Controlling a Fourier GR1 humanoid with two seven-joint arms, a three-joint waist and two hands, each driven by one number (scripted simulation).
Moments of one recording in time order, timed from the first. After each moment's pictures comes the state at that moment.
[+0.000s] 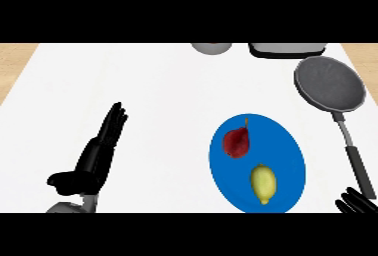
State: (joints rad) left arm -0.05 0.25 -0.32 -1.57 0.21 0.23 -0.15; right arm 0.58 -0.45 0.03 -1.98 0.56 -0.30 -0.89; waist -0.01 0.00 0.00
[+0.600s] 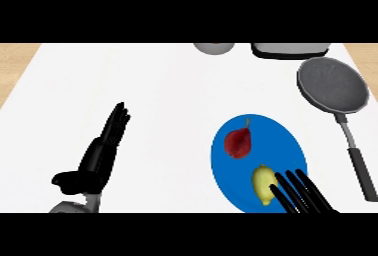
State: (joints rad) left arm -0.05 0.23 -0.31 -1.55 0.19 0.21 -0.15; right arm 0.48 -0.25 0.22 -1.90 1.27 -0.34 -0.47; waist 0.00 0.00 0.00
